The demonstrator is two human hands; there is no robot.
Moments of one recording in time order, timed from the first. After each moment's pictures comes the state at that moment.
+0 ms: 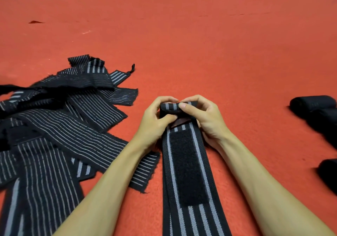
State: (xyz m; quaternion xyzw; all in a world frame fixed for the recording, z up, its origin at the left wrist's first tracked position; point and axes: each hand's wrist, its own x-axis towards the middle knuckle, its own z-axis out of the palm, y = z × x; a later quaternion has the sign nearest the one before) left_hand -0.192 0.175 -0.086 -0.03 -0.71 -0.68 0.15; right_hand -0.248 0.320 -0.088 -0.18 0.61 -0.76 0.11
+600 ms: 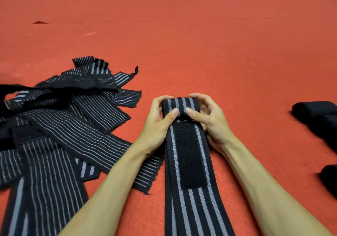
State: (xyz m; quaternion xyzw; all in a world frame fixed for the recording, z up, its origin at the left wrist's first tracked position) left_hand -0.191 0.174 -0.091 -0.03 -0.70 -0.70 0.14; right_hand -0.248 0.326 -0.085 -0.20 0.60 -0.77 0.12
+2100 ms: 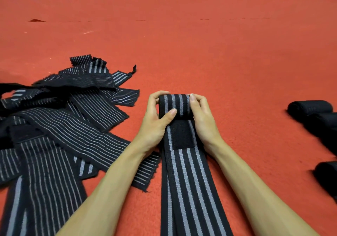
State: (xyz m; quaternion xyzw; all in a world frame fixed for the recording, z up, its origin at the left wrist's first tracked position) left_hand -0.188 0.174 -0.088 -0.01 -0.70 -0.69 0.17; right_hand -0.233 0.306 -0.084 -0.16 0.70 -0.70 0.02
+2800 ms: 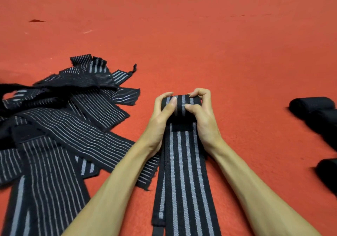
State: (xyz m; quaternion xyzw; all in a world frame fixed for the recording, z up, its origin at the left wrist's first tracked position) left_hand -0.185 0.188 -0.082 0.01 -0.61 -0.79 0.07; right_hand -0.226 0.306 -0.080 -0.22 0.67 -0.71 -0.01
